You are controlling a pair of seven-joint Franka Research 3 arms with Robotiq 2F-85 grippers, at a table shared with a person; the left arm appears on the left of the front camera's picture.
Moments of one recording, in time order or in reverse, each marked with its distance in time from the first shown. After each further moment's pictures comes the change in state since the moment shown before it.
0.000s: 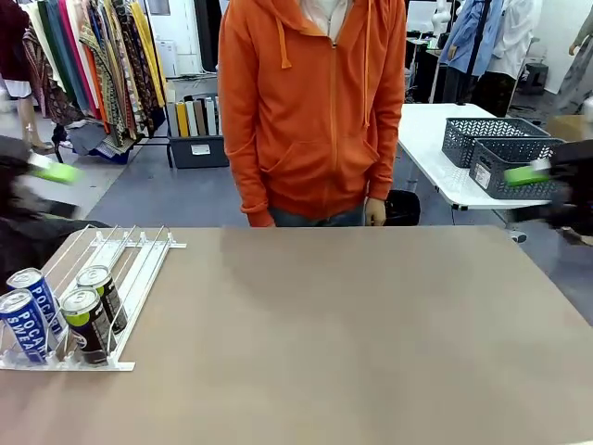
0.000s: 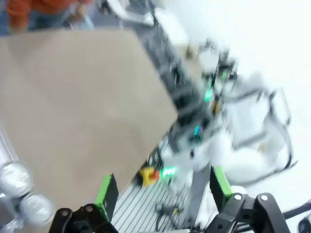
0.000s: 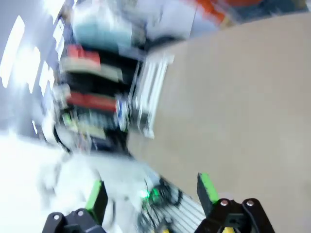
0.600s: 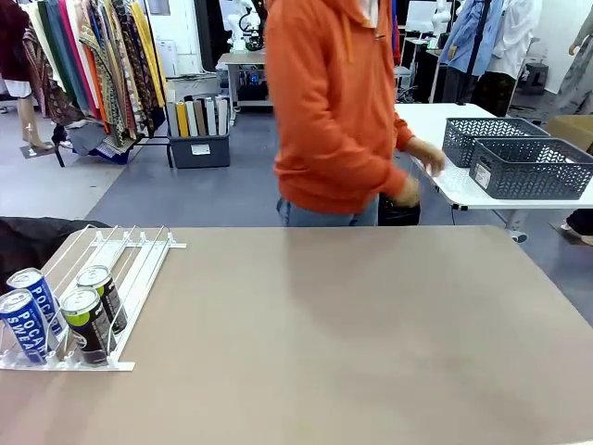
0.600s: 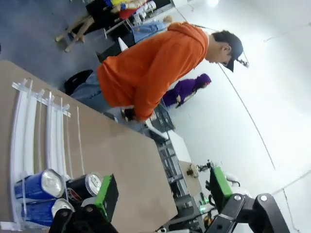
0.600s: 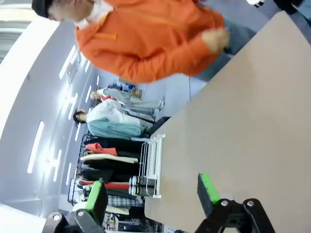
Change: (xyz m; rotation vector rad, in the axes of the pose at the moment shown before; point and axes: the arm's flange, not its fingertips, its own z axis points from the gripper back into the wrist) left arm -0.062 0.060 0.143 0.042 -0.555 0.171; right arm -0.035 -0.080 0.125 0.037 -0.390 -0.175
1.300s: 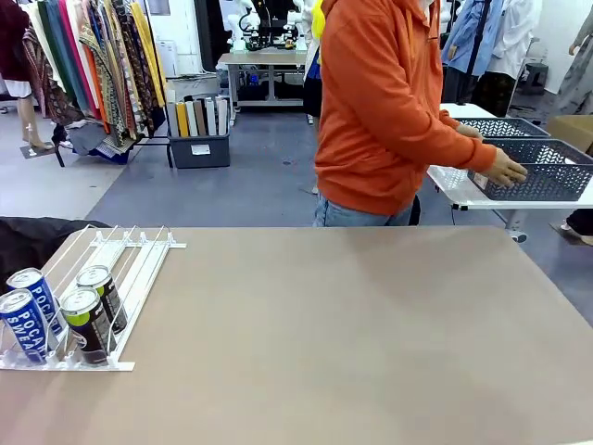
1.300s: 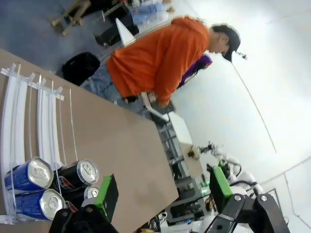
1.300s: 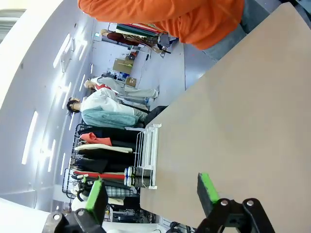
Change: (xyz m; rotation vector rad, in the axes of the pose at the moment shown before) left arm -0.008 -0.011 -0.021 0.015 0.111 -0.020; right arm -0.004 0.010 -0.011 -0.024 0.045 0.015
